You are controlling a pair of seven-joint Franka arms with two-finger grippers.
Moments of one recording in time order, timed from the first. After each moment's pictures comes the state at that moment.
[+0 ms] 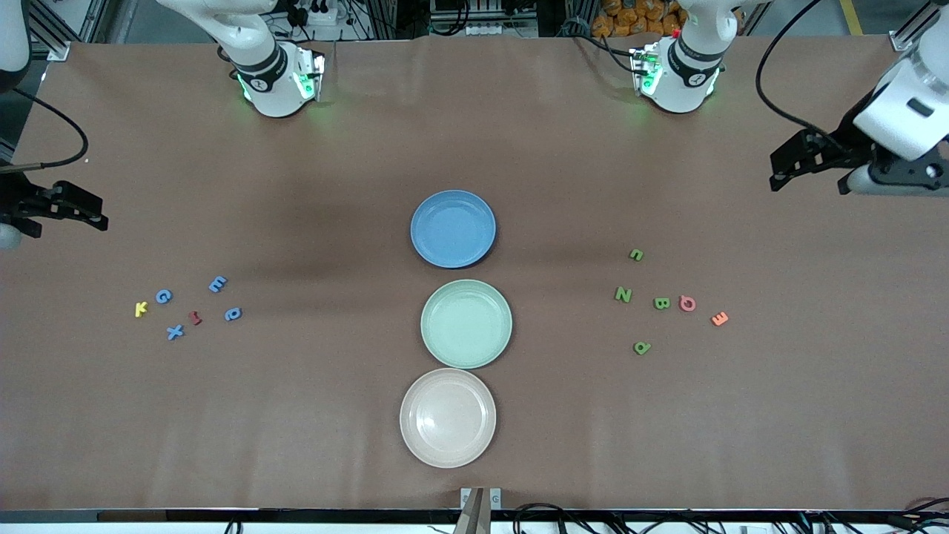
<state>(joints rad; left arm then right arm) 0.16 -0.04 -0.30 -1.61 -0.03 1.60 -0.10 -0.08 0.07 0.00 -1.59 -0.03 1.64 -0.20</state>
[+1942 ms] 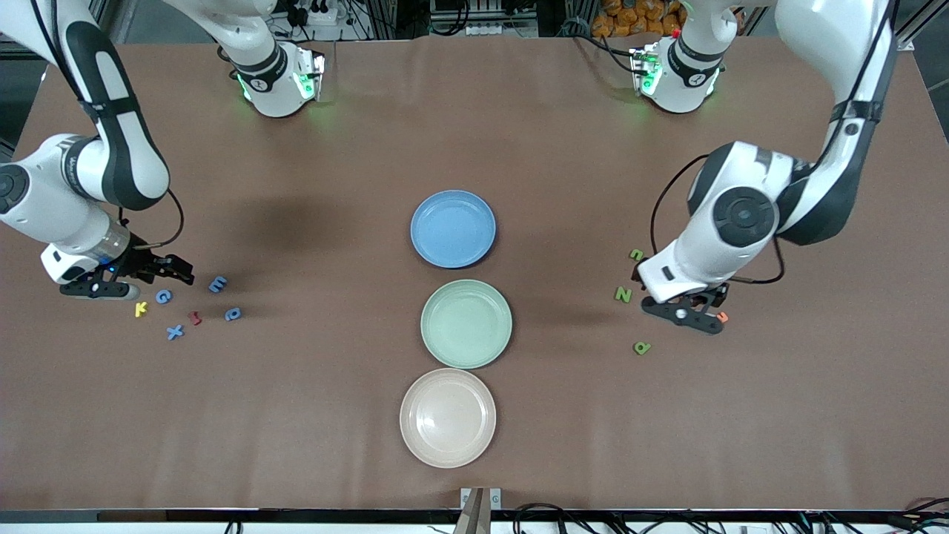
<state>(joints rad) -0.03 0.41 -0.35 -1.72 0.28 2.05 -0.07 -0.19 0.23 -0.01 -2.20 0.10 2.47 -0.19</state>
